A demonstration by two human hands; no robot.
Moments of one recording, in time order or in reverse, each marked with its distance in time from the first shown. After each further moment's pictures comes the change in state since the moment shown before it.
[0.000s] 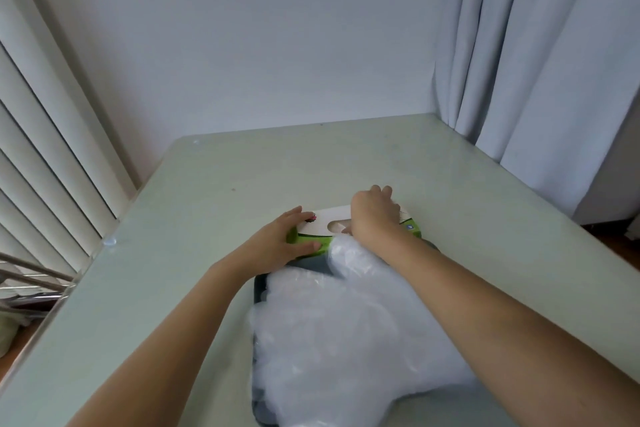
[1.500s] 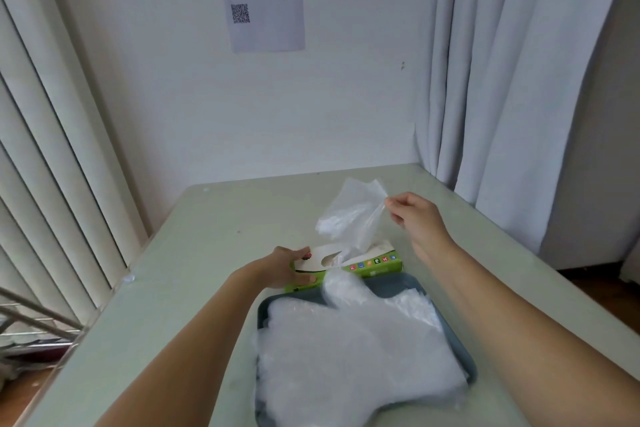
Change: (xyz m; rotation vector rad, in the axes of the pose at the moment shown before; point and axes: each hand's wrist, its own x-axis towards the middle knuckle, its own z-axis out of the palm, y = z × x) left_hand 0.018 0.014 -0.013 0.302 -0.142 -0.124; right_hand -0.022 0.077 -0.057 1.431 0.318 -0.009
